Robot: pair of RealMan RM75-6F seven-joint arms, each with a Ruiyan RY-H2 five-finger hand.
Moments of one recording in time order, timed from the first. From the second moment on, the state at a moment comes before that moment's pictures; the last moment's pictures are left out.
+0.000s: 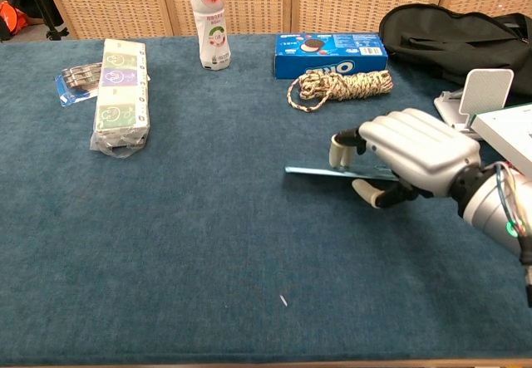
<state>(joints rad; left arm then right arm) -0.02 -0.83 0.02 -1.80 1.64 1.60 -0.35 0.50 -1.78 0.13 -1.32 -1.50 1.13 -0.41</state>
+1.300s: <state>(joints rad) -0.05 -0.87 0.00 -1.75 1.66 1.58 -0.29 0.44 -1.40 0.05 -1.50 -1.62 1.35 -0.15</state>
